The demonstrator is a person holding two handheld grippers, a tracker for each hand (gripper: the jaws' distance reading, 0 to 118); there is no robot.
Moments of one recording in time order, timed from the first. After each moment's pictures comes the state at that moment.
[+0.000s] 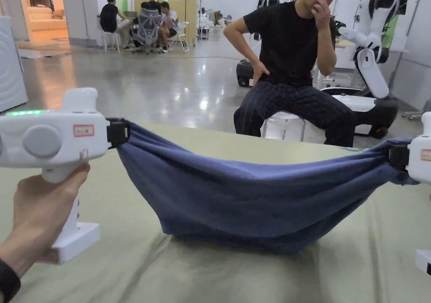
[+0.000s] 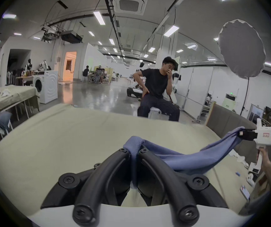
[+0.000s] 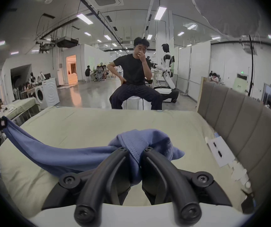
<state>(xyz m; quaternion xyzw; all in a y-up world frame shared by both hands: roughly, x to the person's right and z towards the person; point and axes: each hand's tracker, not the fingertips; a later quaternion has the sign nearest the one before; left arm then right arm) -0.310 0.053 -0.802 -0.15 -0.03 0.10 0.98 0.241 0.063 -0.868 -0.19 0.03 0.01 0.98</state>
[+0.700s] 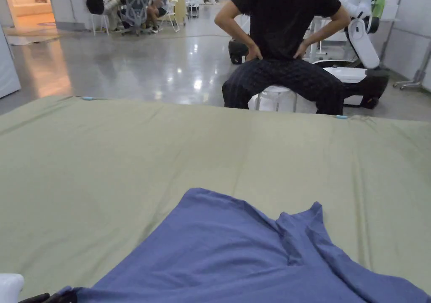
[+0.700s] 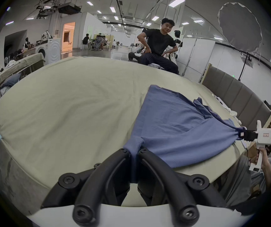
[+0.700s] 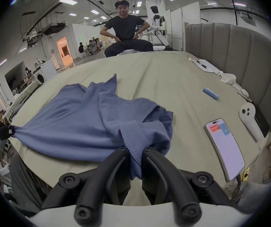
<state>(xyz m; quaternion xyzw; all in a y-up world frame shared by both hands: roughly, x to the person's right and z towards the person) -0.305 -0.103 -0.548 -0.32 -0.03 0.11 0.94 0.285 -0.114 -0.586 -0.36 0.02 -0.04 0.93</state>
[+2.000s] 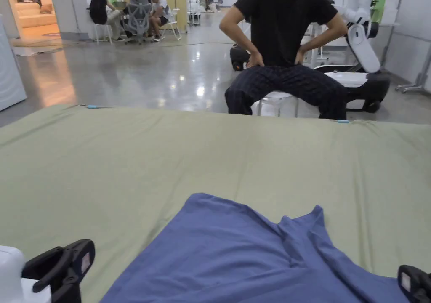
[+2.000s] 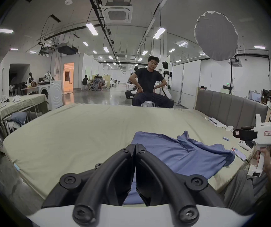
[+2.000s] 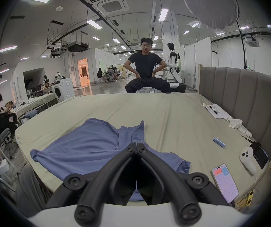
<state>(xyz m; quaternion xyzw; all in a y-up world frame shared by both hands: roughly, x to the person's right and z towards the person) -0.240 -0.004 -0.508 -0.13 -0.02 0.05 0.99 0.230 -0.039 -0.571 -0.18 0.08 -0.01 0.98</state>
